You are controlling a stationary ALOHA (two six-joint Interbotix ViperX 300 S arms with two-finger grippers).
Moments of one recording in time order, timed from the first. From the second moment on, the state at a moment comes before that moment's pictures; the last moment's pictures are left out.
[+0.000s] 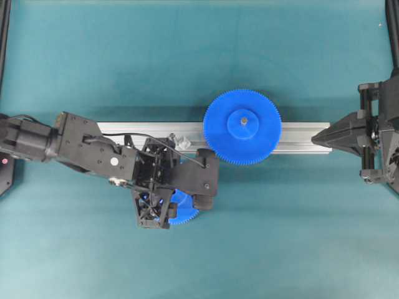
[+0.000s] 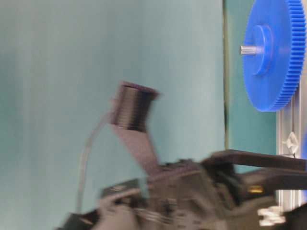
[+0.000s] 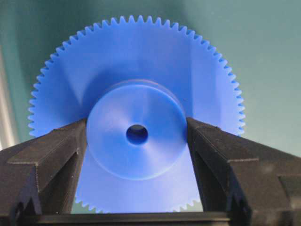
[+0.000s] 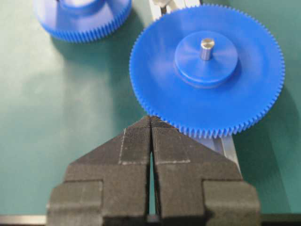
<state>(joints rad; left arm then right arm) -0.14 0.15 0.36 0.02 0.67 -0.06 -0.04 -0.86 1.21 0.03 0.17 0.10</state>
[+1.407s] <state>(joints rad) 0.00 0.00 0.22 0.02 0.92 0.06 -0.05 -0.86 1.21 0.03 0.15 0.10</state>
